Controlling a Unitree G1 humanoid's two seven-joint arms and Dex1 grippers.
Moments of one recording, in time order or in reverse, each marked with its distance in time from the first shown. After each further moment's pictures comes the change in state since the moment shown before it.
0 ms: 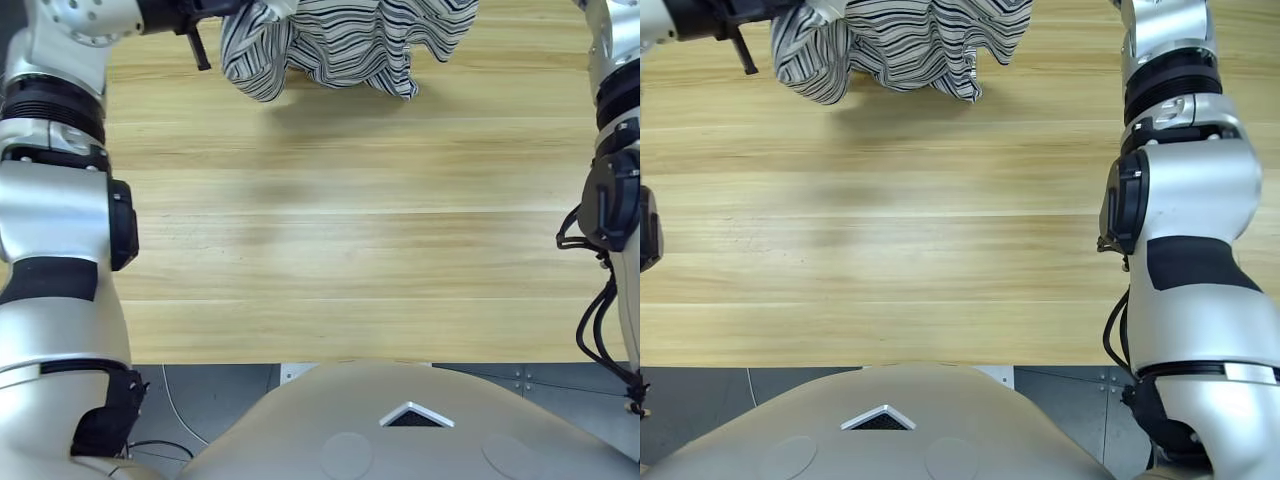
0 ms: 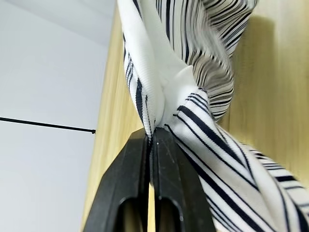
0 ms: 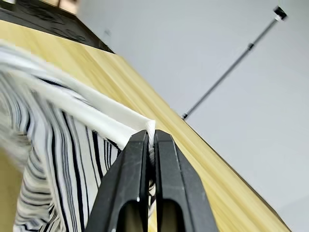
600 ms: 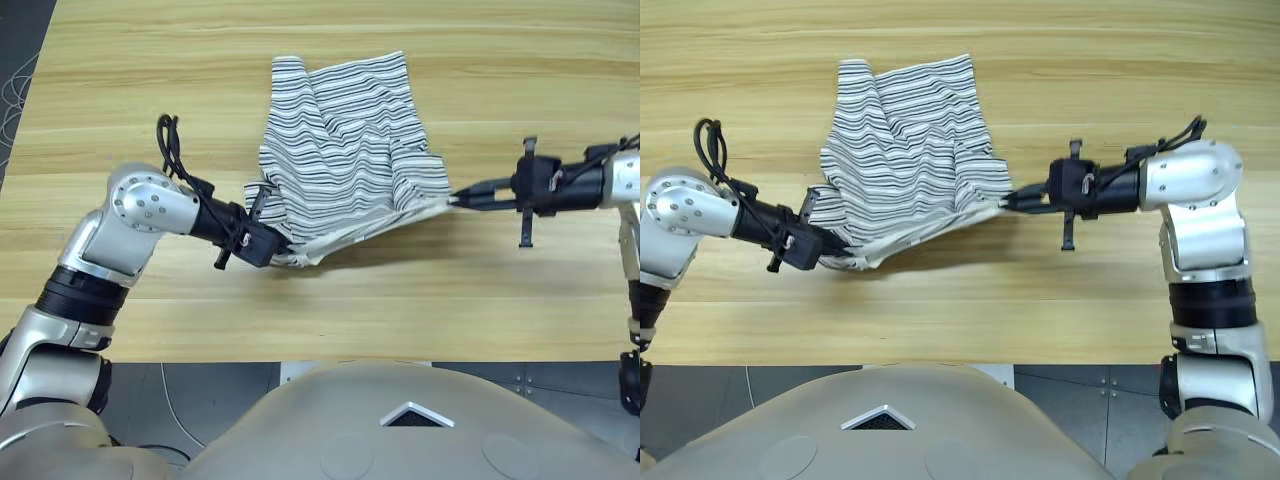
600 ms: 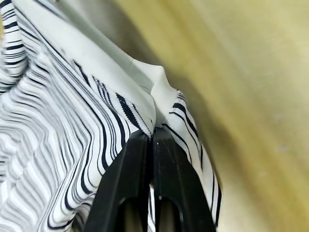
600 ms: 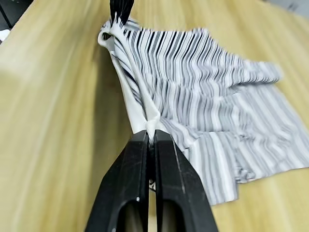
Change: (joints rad) left arm 0.896 0.253 -0.132 -1.249 -0.224 0.371 -0.432; right arm 1.008 -0.394 0.105 -1.337 0.327 0.469 0.635
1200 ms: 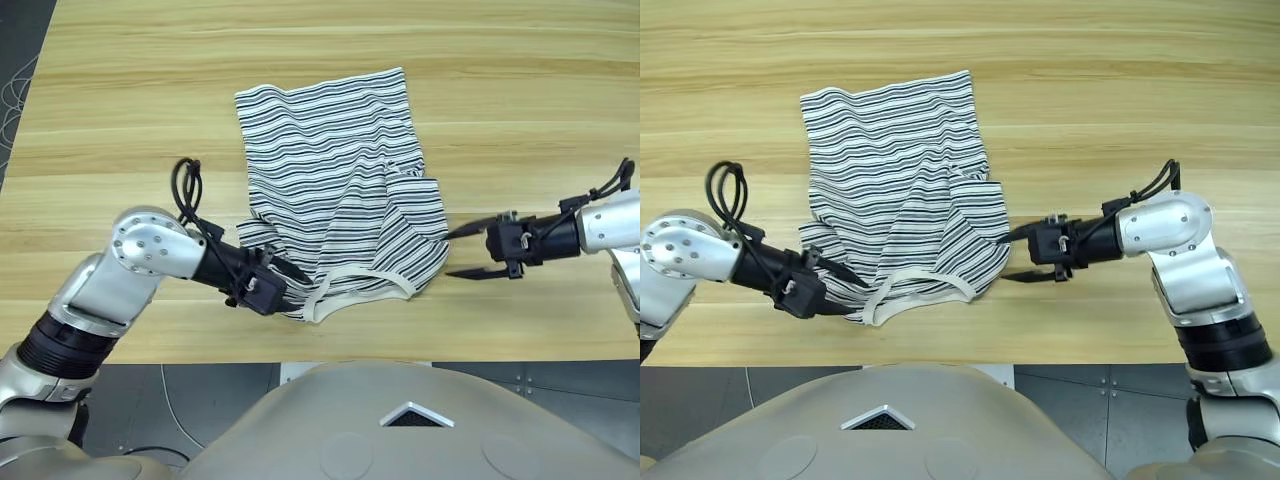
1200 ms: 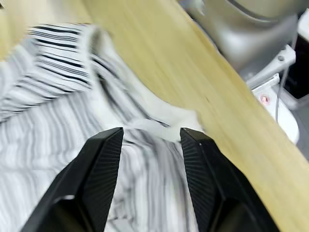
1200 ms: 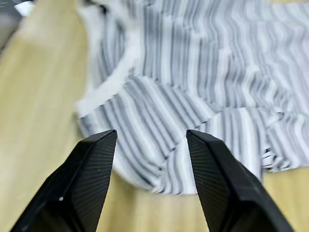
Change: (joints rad) left arm 0.132 0.090 0.114 -0.300 -0.270 0.263 -0.026; right arm 0.046 -0.029 0.101 -0.077 -0.081 0.023 -0.123
